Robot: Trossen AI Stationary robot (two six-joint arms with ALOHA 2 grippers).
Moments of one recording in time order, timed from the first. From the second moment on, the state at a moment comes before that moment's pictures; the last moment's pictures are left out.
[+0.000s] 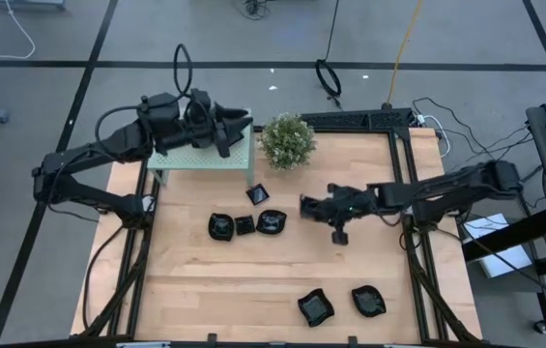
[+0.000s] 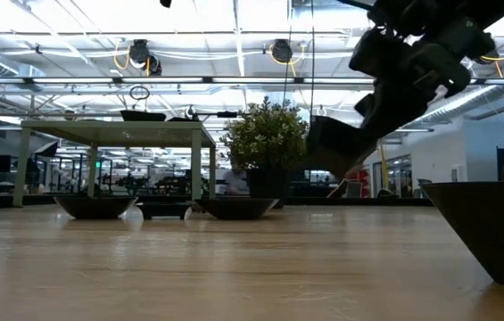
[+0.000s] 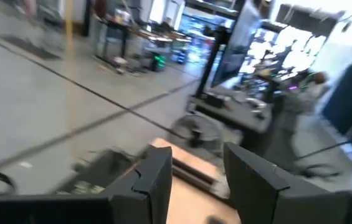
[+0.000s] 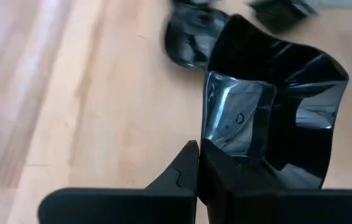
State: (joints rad) left arm 0.29 1.19 1.32 -0.15 -0.07 -0.31; right arm 0.03 1.25 0.62 -0.14 -0.03 0.04
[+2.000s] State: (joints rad) left arm -0.08 1.19 1.32 -0.17 -0.05 -0.64; right arm 0.26 1.66 0.88 0.21 -0.13 0.27
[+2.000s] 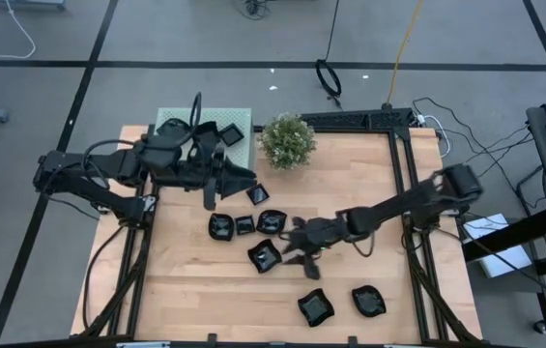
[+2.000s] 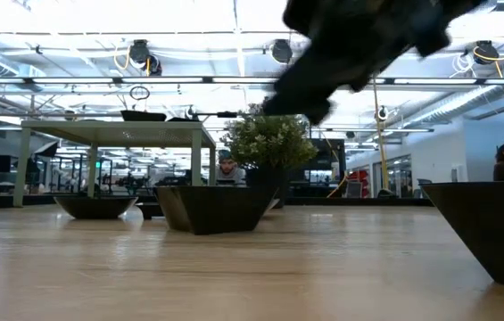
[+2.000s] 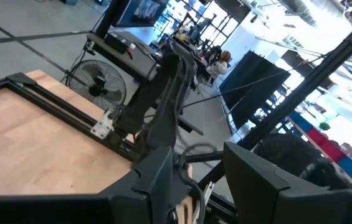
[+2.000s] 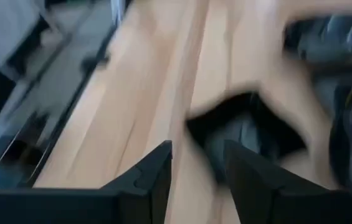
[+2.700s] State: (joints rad) left arm -0.11 1.19 1.32 -0.24 -0.05 -0.52; right arm 0.65 1.35 0.81 -0.59 -0.16 0.67
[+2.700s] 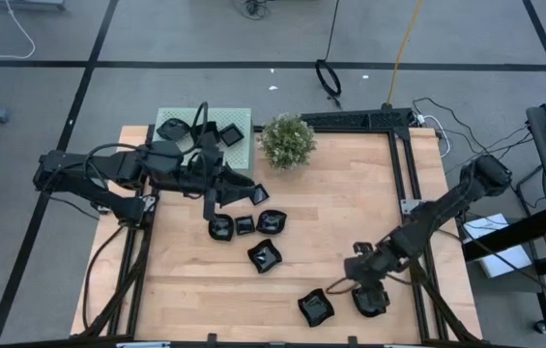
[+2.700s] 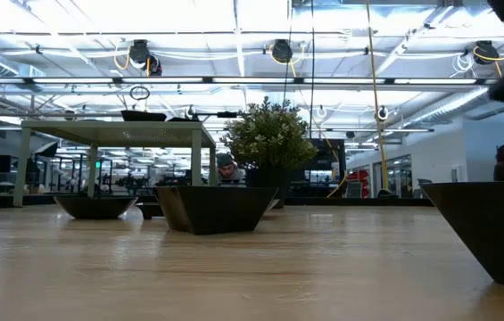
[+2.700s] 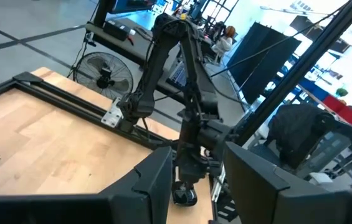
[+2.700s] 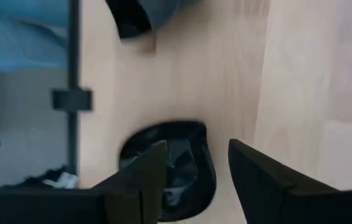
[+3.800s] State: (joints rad) left arm -0.11 1.19 1.32 -0.24 -0.05 -0.56; right arm 0.69 1.35 0.39 0.03 -0.20 0.71
